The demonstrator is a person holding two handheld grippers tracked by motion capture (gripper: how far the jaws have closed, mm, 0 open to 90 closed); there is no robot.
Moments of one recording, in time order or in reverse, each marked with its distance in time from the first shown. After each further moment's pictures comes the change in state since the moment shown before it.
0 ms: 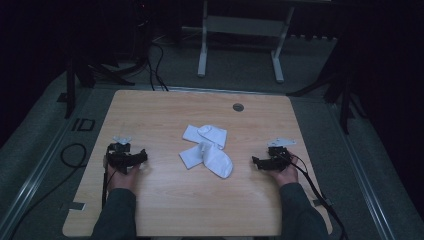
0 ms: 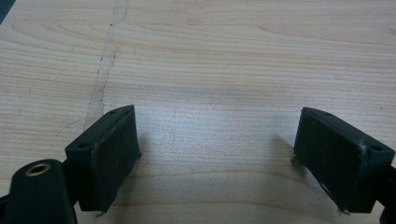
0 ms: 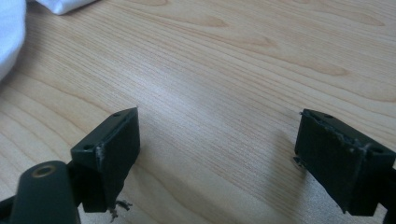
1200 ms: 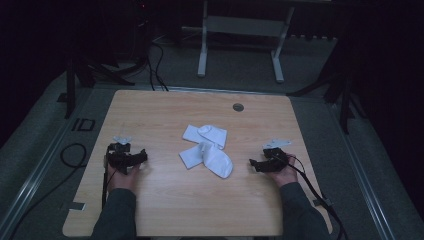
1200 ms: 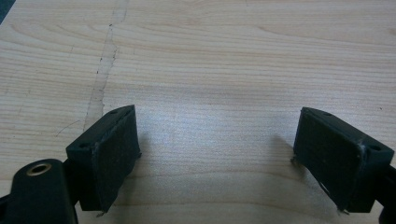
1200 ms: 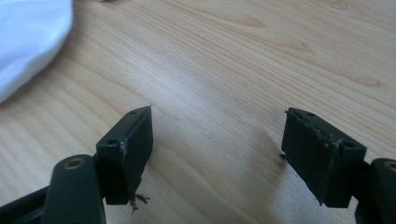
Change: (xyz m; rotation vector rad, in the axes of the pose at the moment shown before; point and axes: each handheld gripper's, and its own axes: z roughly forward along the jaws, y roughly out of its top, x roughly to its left) left arm 0.000 0.000 0.000 0.002 -0.001 0.004; right arm 0.017 0.007 -0.006 0.049 0.034 -0.083
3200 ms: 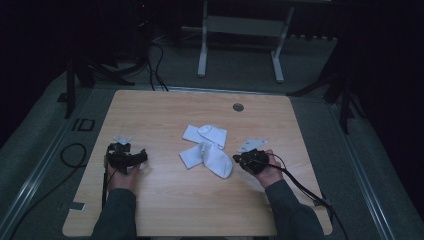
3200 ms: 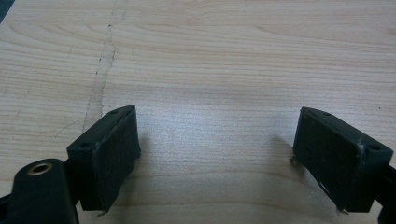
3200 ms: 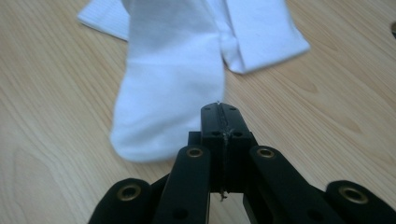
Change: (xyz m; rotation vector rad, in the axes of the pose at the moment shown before) left arm 0.000 0.000 0.000 0.001 -0.002 0.003; right arm 0.080 0.054 -0.017 -0.003 0.103 -0.259
